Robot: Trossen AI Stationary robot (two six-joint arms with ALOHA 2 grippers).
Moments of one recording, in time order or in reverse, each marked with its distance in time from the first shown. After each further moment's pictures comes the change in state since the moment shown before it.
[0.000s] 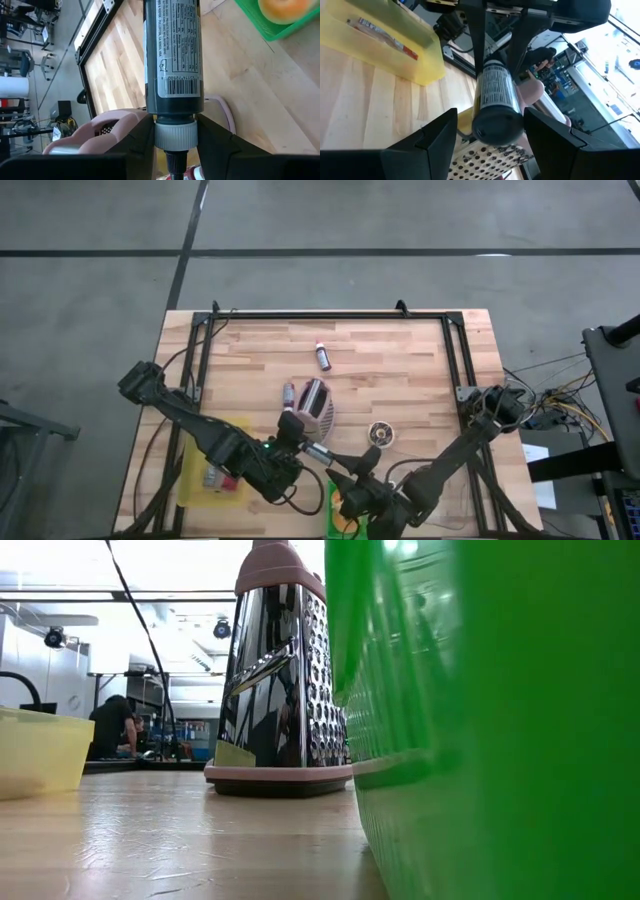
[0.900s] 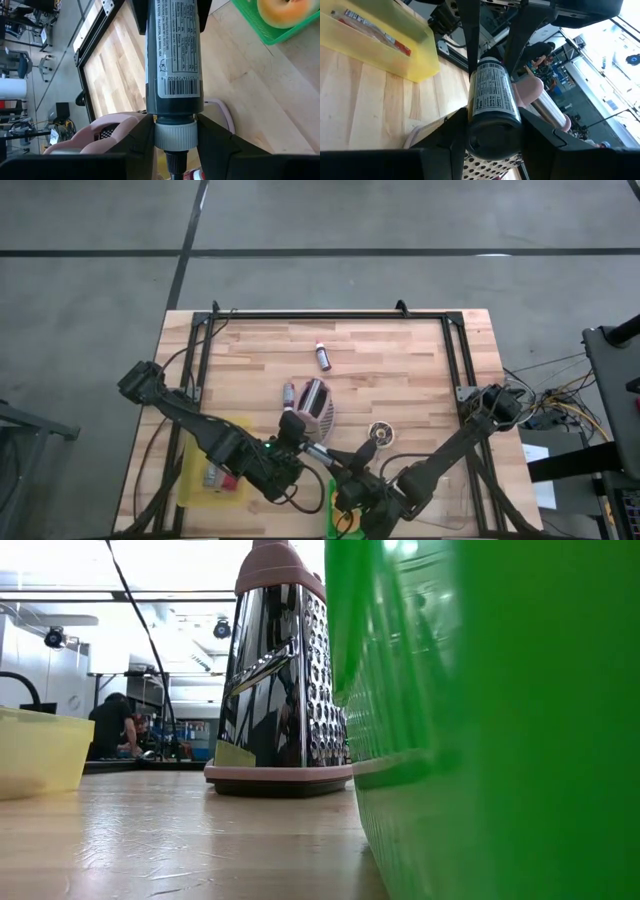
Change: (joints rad) left arm 0.006 0.000 0.000 0.013 0.017 0.007; right arm -0.038 0.001 0.000 0.008 -0.009 -0.018
